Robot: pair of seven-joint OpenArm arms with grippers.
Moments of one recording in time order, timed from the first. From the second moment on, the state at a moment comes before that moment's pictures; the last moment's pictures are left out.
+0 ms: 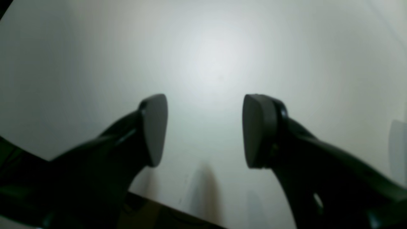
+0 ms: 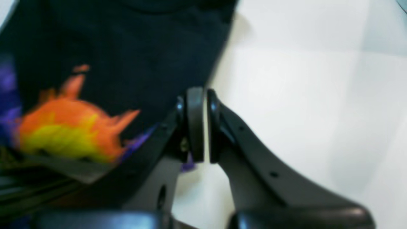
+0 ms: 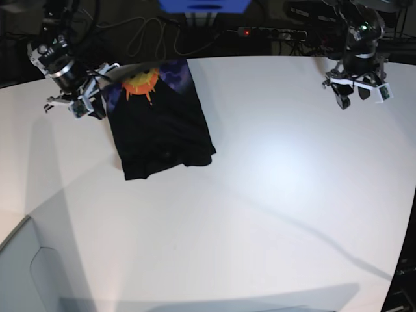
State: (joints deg) left arm 32.4 0.2 -39.9 117.3 -24.0 -11.8 40.2; right arm -28.4 5.9 24.7 109.5 1.0 46.5 -24.6
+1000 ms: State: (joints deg) left arm 36.0 0.2 -39.9 117.5 -26.7 -11.7 40.2; right arm -34.2 4.5 27.0 107.5 0.4 46.5 -25.5
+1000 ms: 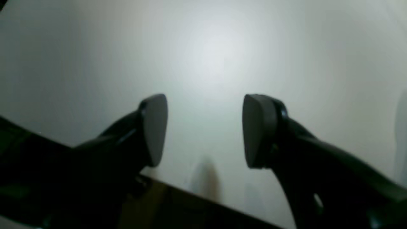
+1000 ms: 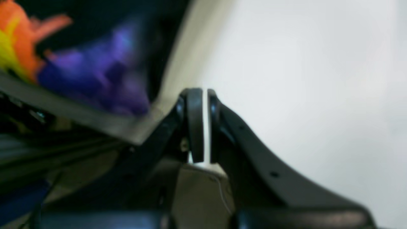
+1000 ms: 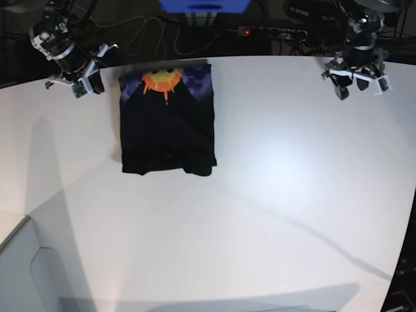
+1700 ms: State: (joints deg) left arm 58.3 -4.1 -38.2 115.3 -28.8 -11.9 39.2; right arm -52.1 -3.6 40.9 107.2 10.2 46.5 -37.8
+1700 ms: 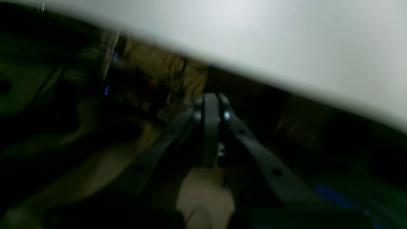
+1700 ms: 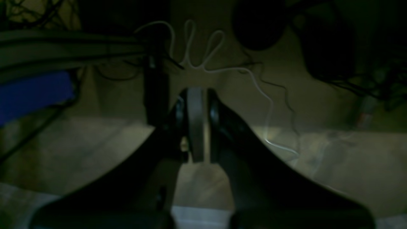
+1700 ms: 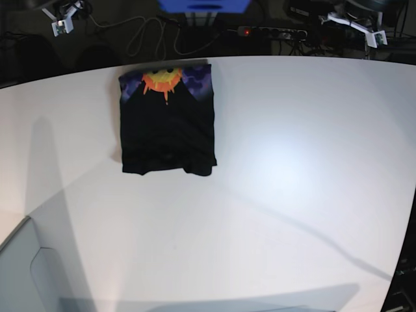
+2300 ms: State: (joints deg) left arm 38.6 -4.7 -13.8 53.4 -9.1 -16.7 11.5; right arm -30.2 7.5 13.2 49.7 5.0 35.7 -8.0
